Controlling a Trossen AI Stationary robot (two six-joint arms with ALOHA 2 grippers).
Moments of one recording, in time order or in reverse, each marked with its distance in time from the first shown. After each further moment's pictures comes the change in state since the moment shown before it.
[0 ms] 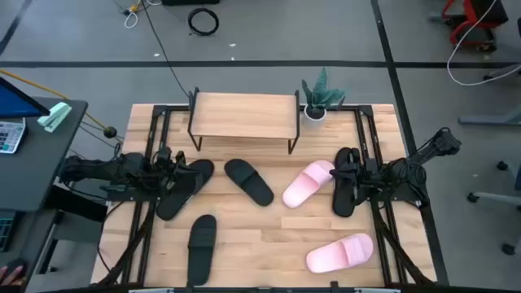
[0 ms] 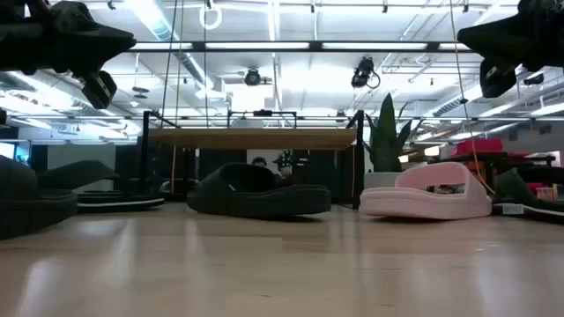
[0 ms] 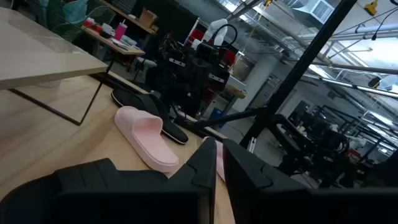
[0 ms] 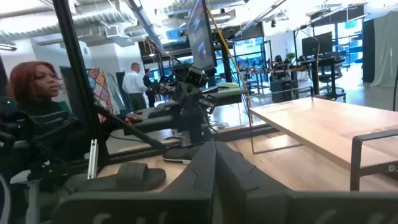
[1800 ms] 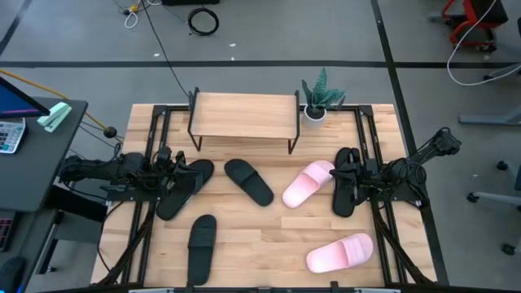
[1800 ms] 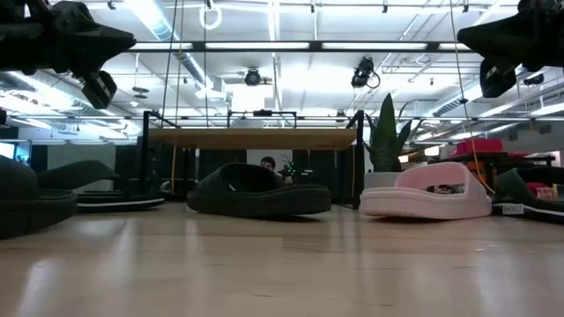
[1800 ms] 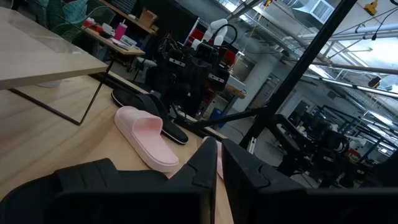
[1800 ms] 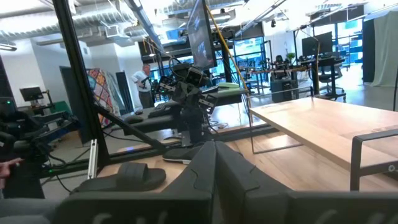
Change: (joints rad) left arm 0.000 0.000 0.000 0.000 0.000 0.000; right arm 0.000 0.000 0.000 0.000 0.000 0.000
